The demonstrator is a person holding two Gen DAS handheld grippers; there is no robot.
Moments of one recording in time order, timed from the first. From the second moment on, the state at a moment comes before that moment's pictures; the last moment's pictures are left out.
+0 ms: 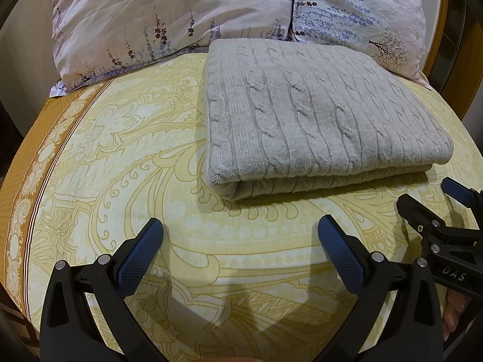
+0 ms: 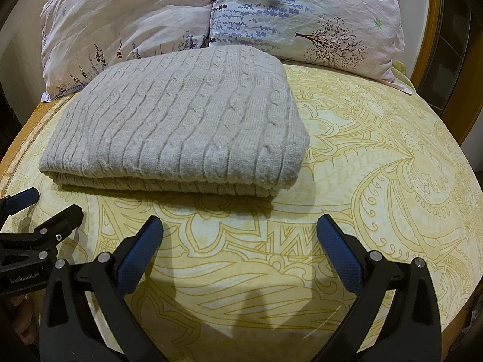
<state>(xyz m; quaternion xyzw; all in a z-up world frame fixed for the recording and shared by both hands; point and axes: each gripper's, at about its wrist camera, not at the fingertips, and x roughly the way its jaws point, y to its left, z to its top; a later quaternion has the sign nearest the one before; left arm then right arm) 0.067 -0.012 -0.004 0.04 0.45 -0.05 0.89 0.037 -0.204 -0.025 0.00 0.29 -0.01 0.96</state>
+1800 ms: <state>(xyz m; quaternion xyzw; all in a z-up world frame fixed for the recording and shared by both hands) 0.069 -0.008 -0.004 0.04 0.46 -0.05 0.89 0.038 -0.204 -0.025 0.00 0.29 -0.01 0.96</state>
